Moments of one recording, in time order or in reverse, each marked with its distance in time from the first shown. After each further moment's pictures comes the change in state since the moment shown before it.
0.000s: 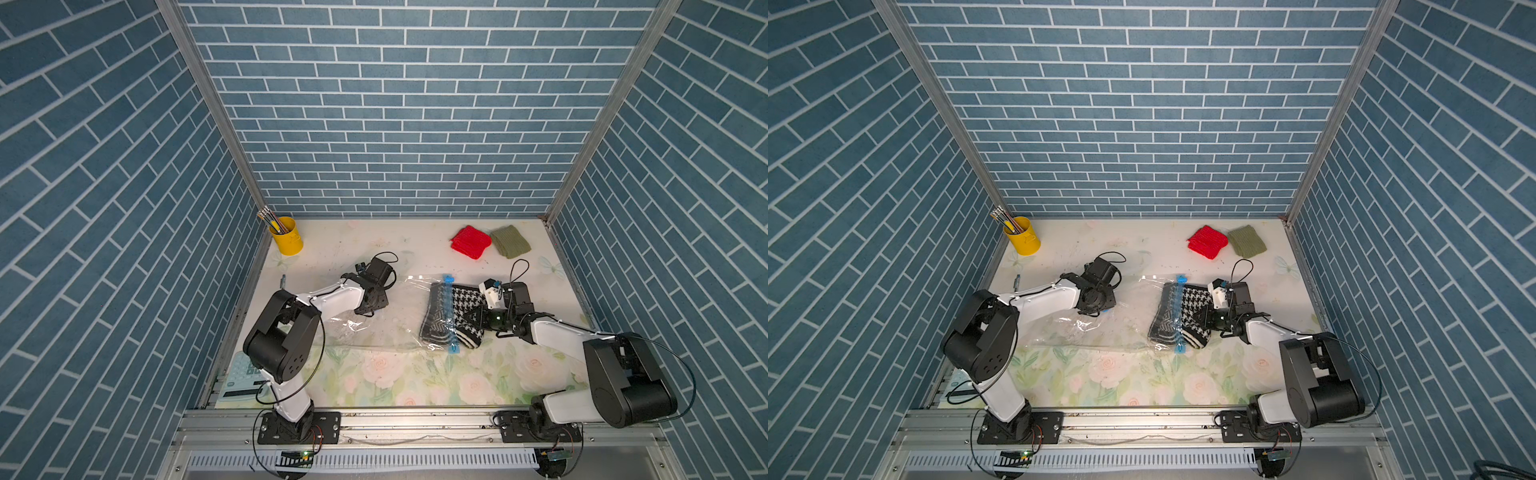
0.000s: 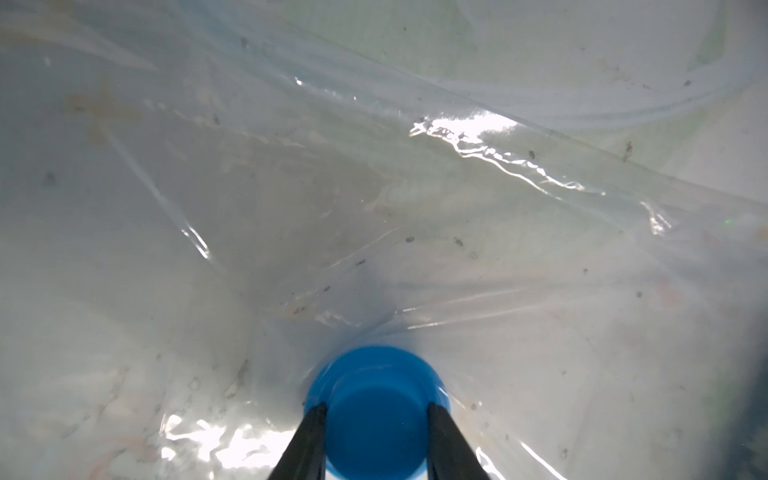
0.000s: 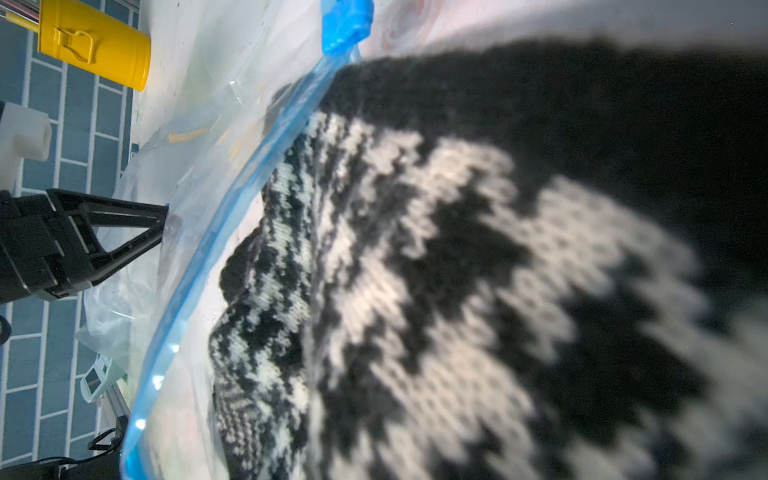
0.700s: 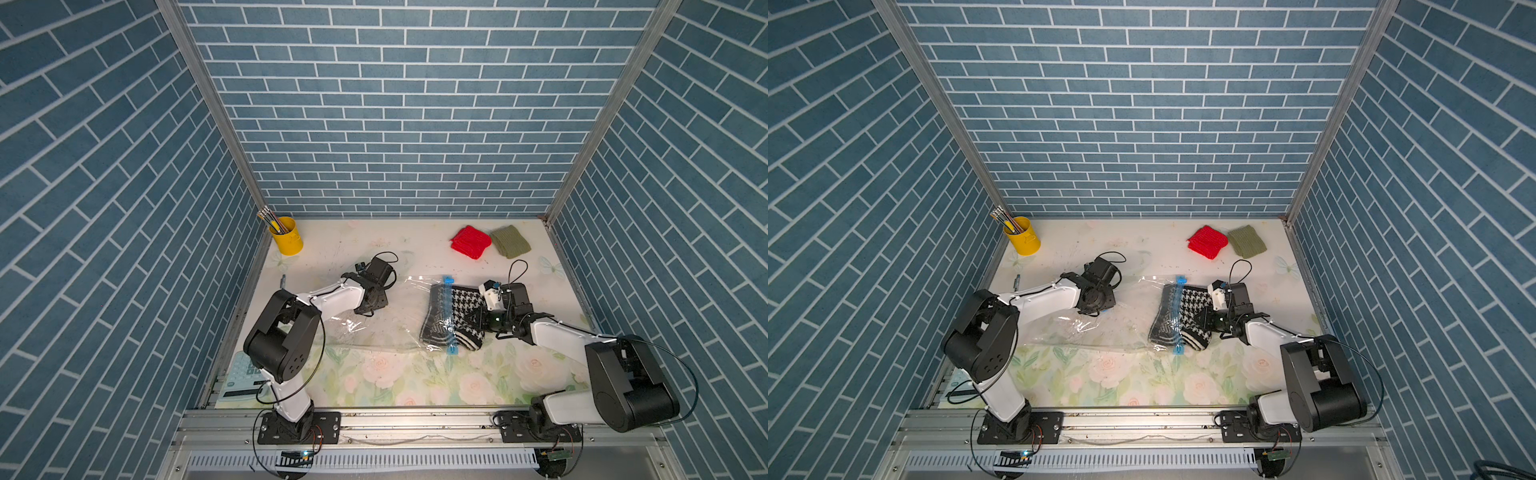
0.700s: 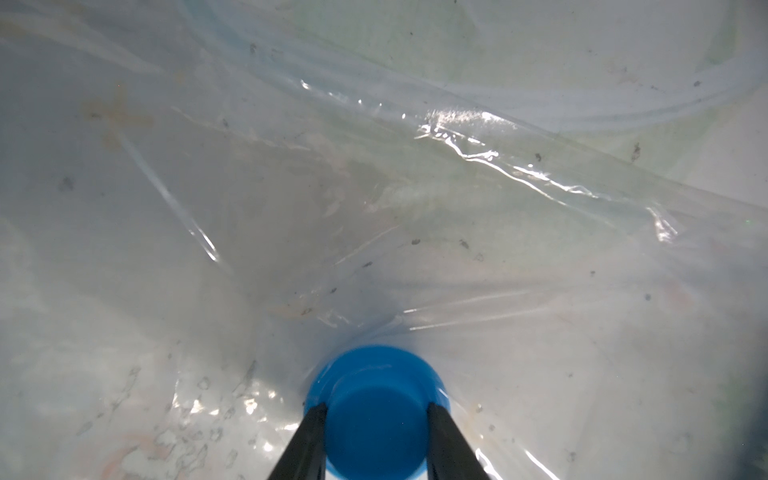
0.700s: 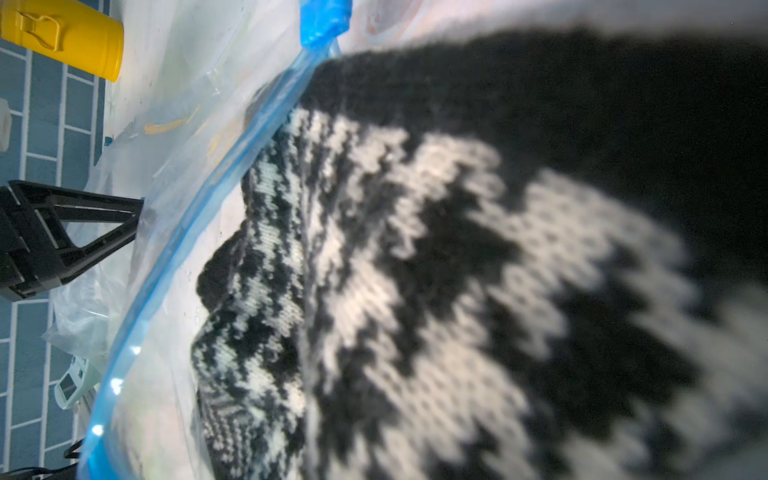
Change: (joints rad) left arm 0.000 0.003 0.002 -0.008 -0.004 0.003; right arm 0.011 -0.014 0.000 -0.037 0.055 -0.003
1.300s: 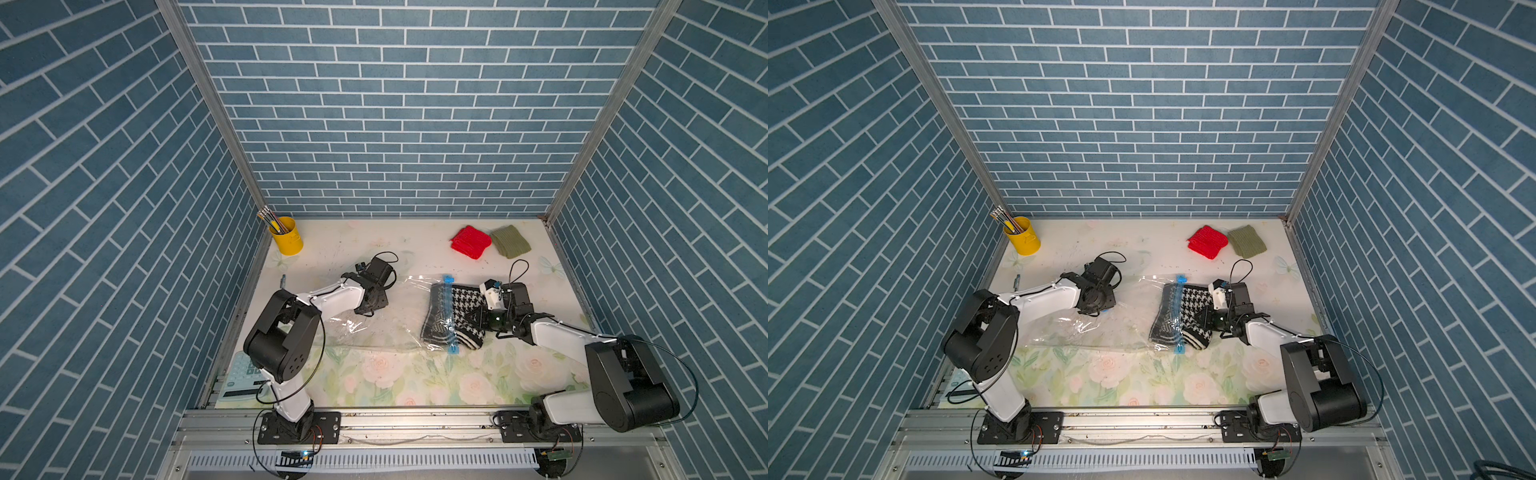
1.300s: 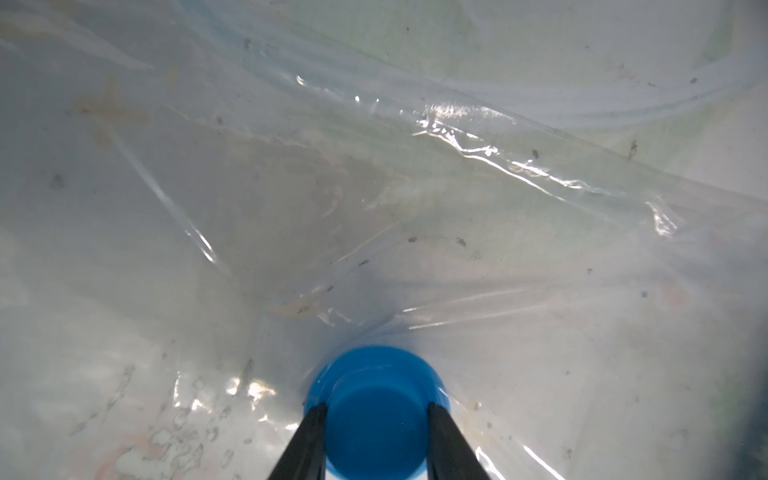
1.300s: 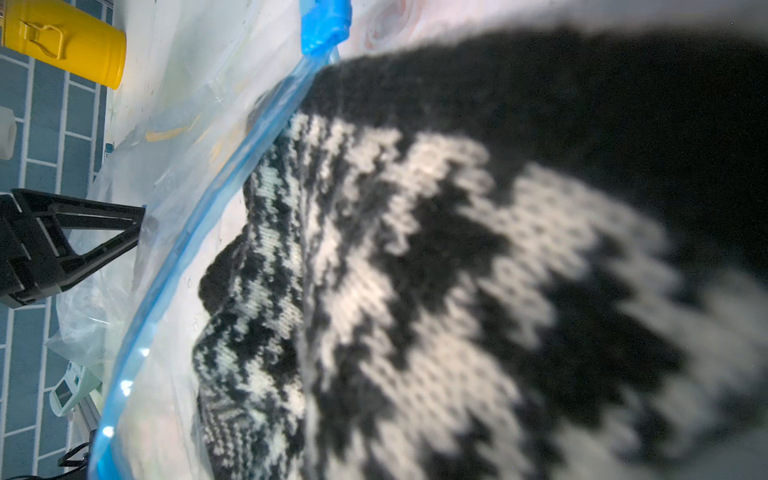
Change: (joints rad) left arm 0.000 0.000 -0.002 0.003 0.008 0.000; right arm -0.006 -0.001 -0.005 0.022 0.003 0.001
